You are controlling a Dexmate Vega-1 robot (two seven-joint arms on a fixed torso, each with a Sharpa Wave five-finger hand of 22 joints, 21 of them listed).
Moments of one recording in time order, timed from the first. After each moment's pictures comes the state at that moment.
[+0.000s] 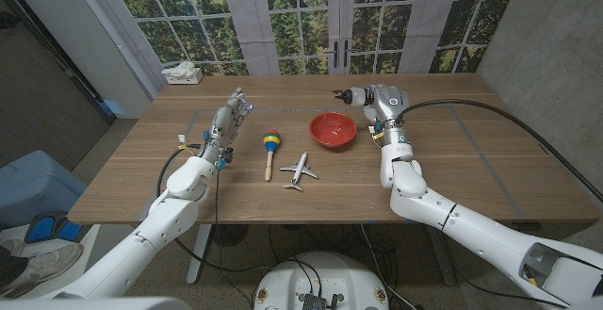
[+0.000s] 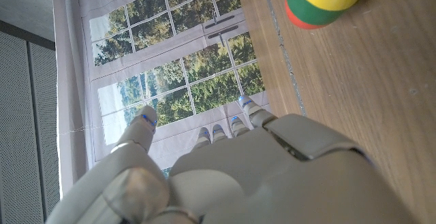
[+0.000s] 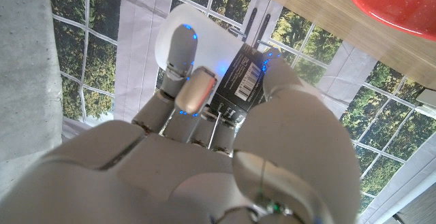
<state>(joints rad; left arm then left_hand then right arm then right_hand) 1.04 0.59 0.30 -1.49 -0.65 -0.42 -0.03 0.14 0.13 0.56 -0.11 0.19 -0.14 -0.10 0.18 0.17 -0.17 -0.12 0.18 0.17 -0.17 -0.03 0.17 0.16 0.03 -0.04 0.20 0.17 -0.74 -0.58 -0.87 -1.68 -0.86 -0.78 -0.59 1.01 0.04 0.40 -0.19 0.17 0.77 -0.12 0.30 0.21 0.82 -0.14 0.25 0.42 1.21 -0.21 1.54 1.23 0.89 -0.12 1.52 0.23</state>
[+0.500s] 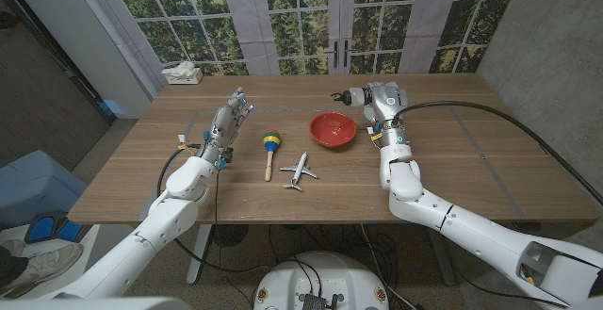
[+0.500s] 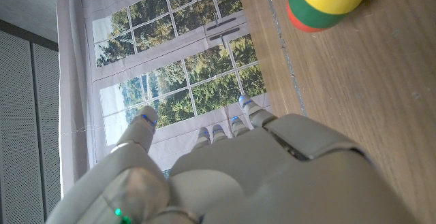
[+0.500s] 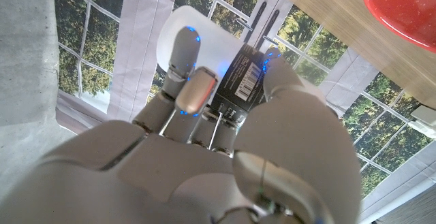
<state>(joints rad) 1.04 0.59 0.30 -1.49 -0.65 -0.43 -0.04 0.14 0.13 0.56 -0.11 0.19 -0.14 -0.10 0.18 0.17 -0.17 -0.12 0.18 0.17 -0.17 -0.03 0.17 0.16 0.03 -0.04 0.20 0.17 -0.72 -0.58 -0.91 -1.66 -0.98 -0.83 -0.56 1.01 0.04 0.41 -0.20 0.17 0.76 -0.14 0.30 0.21 0.81 -0.15 0.24 0.42 1.21 -0.21 1.54 1.23 0.89 -0.12 1.52 0.22</state>
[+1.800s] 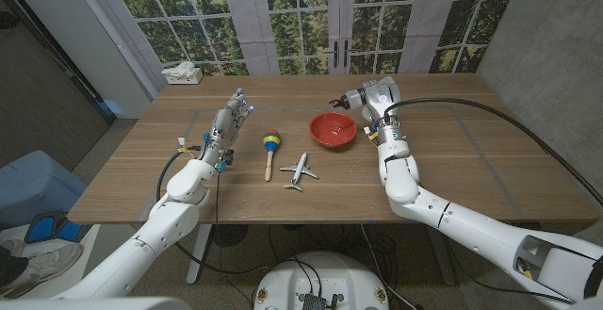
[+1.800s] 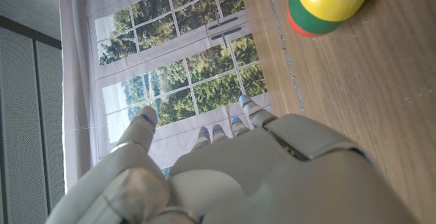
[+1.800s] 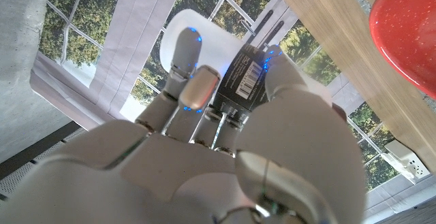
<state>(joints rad) 1.06 0.58 0.30 -1.50 -0.65 -0.44 -0.03 0.14 0.13 0.56 -0.11 0.19 -0.13 -0.10 0.18 0.17 -0.17 -0.12 0.18 0.17 -0.17 -0.03 0.17 0.17 0.03 -0.04 0.20 0.17 -0.68 -0.58 -0.96 -1.62 -1.20 -0.87 -0.38 1.01 0.04 0.43 -0.23 0.18 0.79 -0.18 0.27 0.22 0.82 -0.17 0.22 0.46 1.19 -0.21 1.53 1.23 0.84 -0.10 1.54 0.24</state>
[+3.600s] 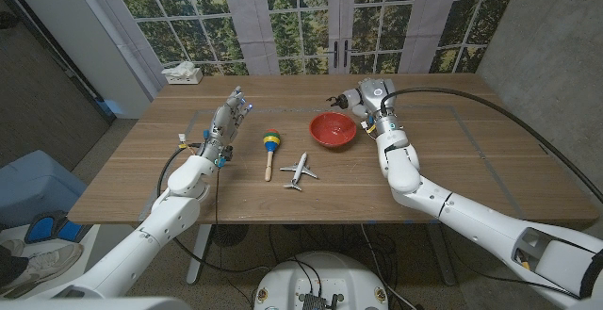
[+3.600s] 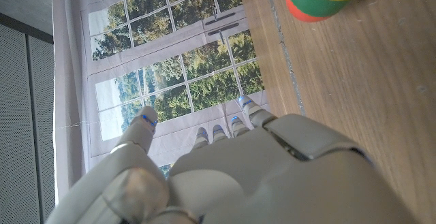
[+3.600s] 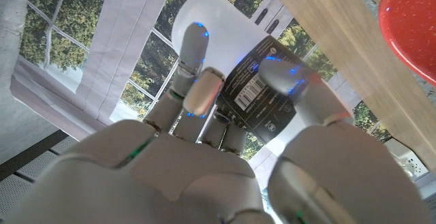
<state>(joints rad) 1.00 0.56 0.31 -1.43 -0.67 -0.44 -0.06 0.14 0.12 0.57 -0.10 0.19 -0.13 -0.13 0.18 0.17 -0.17 -0.11 0.18 0.17 -0.17 -0.03 0.17 0.17 0.03 -0.04 0.20 0.17 -0.66 -0.56 -0.92 -1.59 -1.23 -0.78 -0.32 0.60 -0.13 1.08 -0.31 1.25 0.85 -0.13 0.52 0.81 0.83 -0.18 0.59 0.59 1.17 -0.21 1.59 1.25 0.90 -0.12 1.44 0.29</state>
